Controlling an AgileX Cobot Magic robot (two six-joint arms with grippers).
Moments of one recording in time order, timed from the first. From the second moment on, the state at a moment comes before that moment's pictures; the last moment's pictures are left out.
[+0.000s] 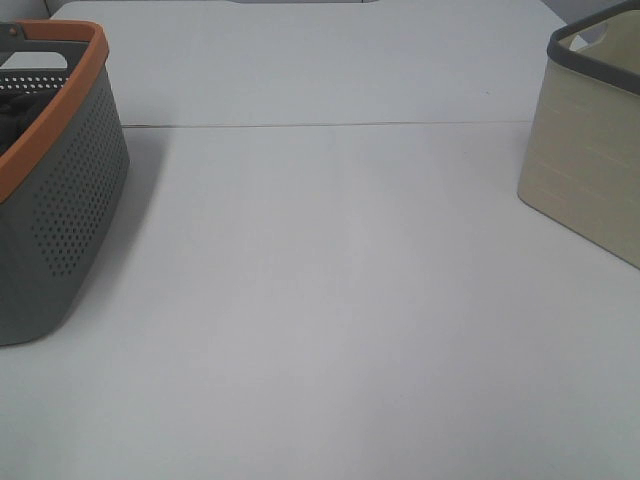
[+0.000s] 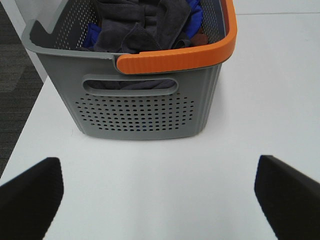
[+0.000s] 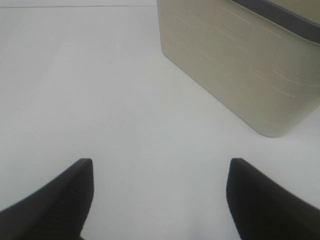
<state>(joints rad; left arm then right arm) 0.07 0.00 -0.50 0.00 1.05 0.03 -0.01 0.00 -0.50 0.06 1.07 -0.01</state>
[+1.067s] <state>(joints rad) 0.07 1.14 -1.41 -0.08 1.22 0.51 -0.01 0.00 -0.50 0.06 1.07 -0.01</state>
